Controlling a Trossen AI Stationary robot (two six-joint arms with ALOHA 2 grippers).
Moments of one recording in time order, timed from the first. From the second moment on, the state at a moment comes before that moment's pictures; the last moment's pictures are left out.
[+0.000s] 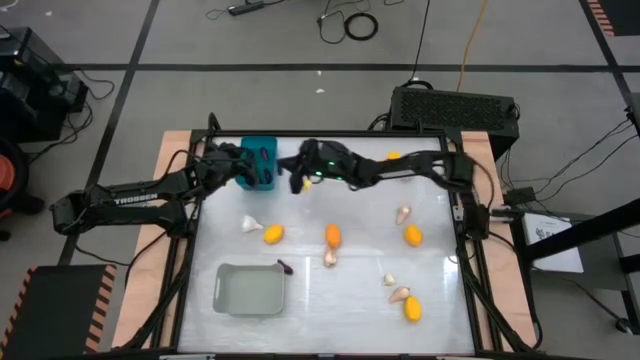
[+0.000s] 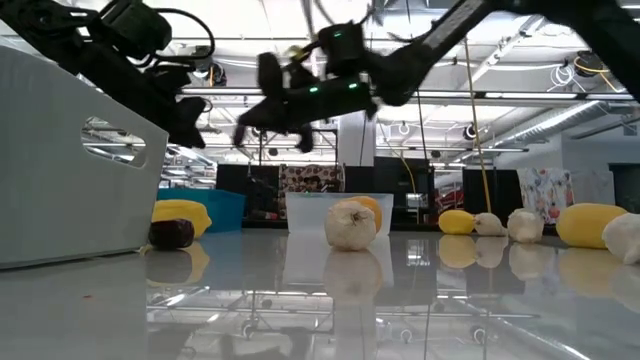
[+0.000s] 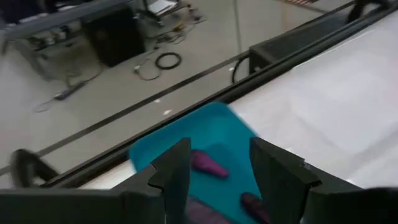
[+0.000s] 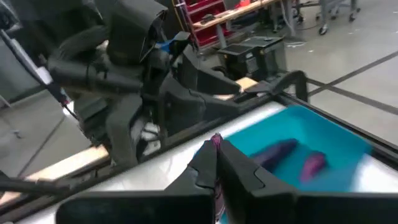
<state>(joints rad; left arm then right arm) 0.44 0.87 0.41 -0.03 -0.53 -0.15 -0.27 2.09 1.39 0.60 -0.05 0.37</state>
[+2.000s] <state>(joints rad) 0.38 0.87 0.41 0.10 -0.11 -0.09 0.22 1.87 1.38 -0.32 -0.08 0.01</state>
